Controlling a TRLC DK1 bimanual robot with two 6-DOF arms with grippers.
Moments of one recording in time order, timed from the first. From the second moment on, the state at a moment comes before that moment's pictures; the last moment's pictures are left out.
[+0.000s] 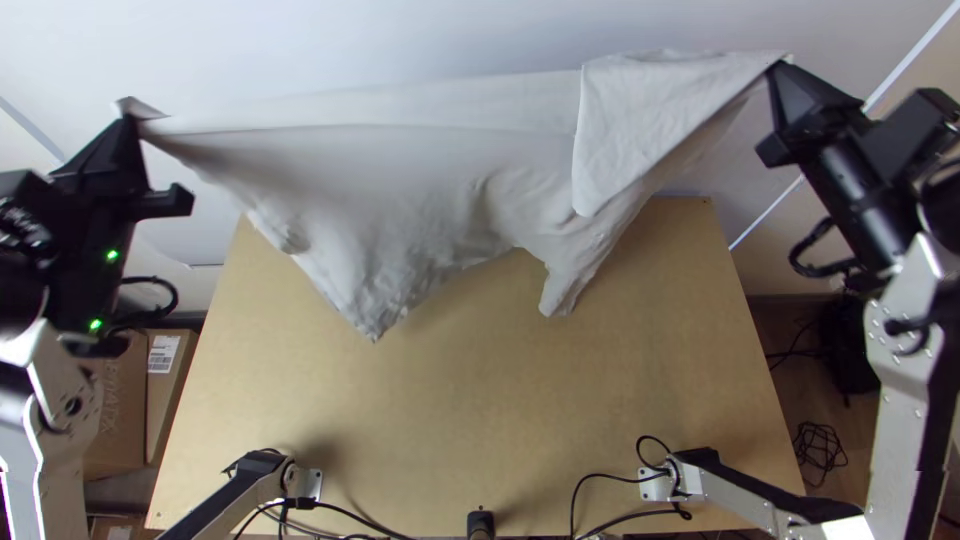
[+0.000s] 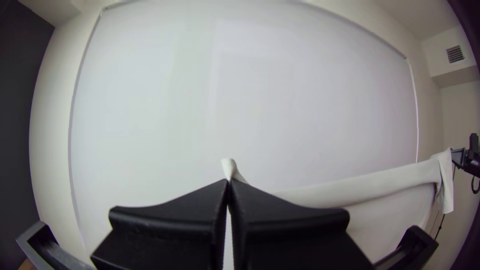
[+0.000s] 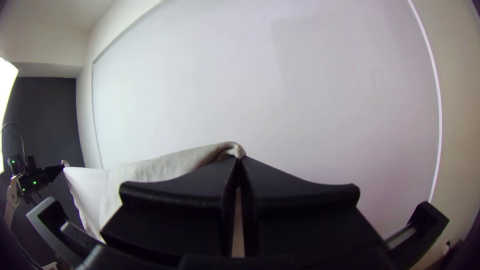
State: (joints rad) left arm -0.09 0.97 1.69 -0.40 -0.20 -0.03; right arm 0.16 1.20 1.95 -0.48 -0.19 0.24
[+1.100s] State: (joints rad) left arm -0.04 0.45 0.91 -0.41 -0.21 -0.06; right arm 0.22 0.75 1.11 -0.54 -0.23 0.32
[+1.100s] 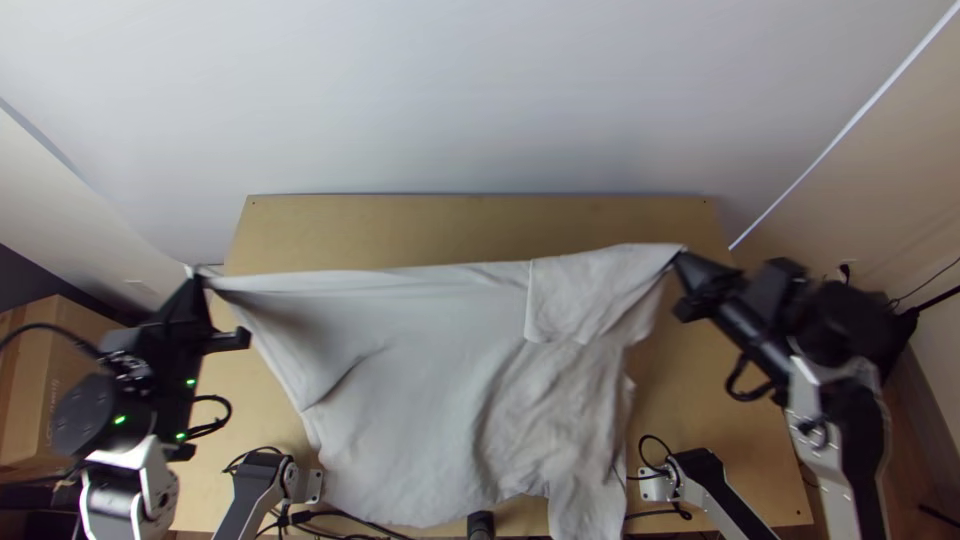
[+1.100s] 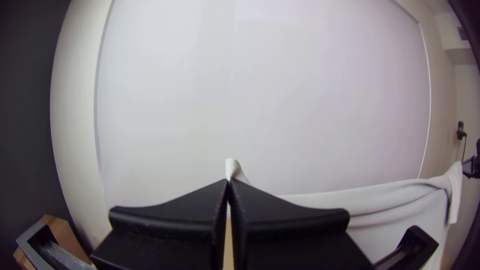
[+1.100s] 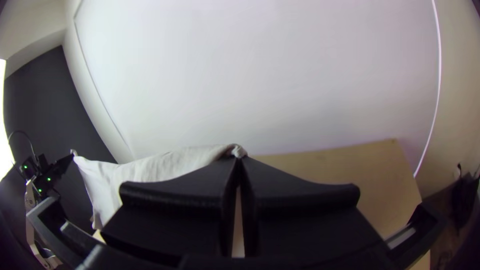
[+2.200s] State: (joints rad) left arm -0.05 1.73 1.00 0.31 -0.16 -0.11; right arm 0.16 1.87 1.25 0.10 -0.16 0.32
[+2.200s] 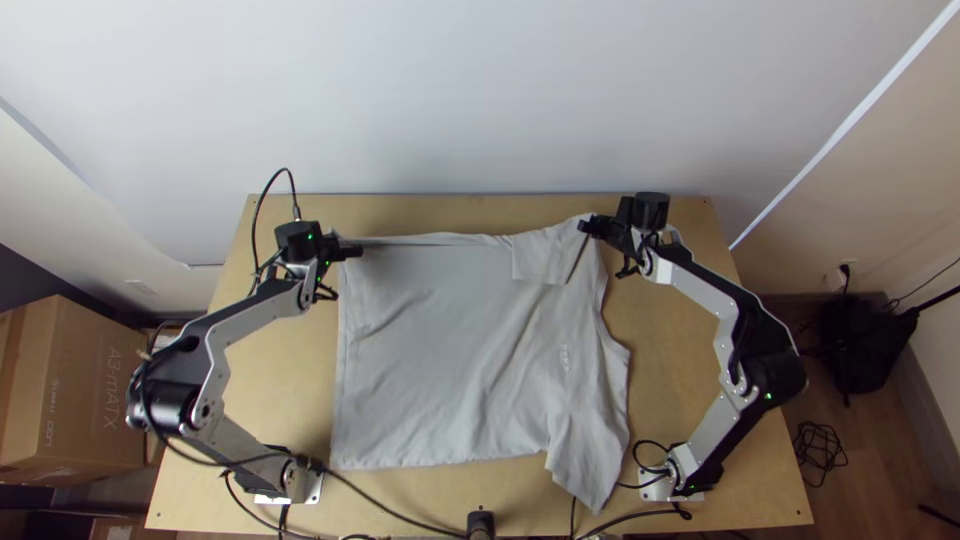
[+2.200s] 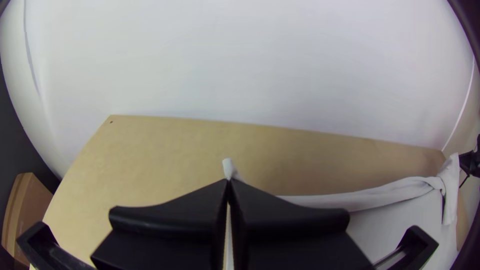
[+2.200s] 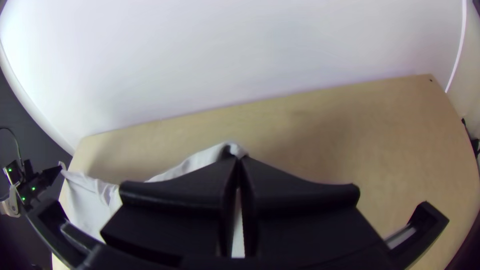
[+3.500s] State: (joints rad) left arm -0.02 1.41 1.29 -0.22 -0.01 -0.39; right arm -0.05 1.48 1.45 -0.84 -0.19 0.44
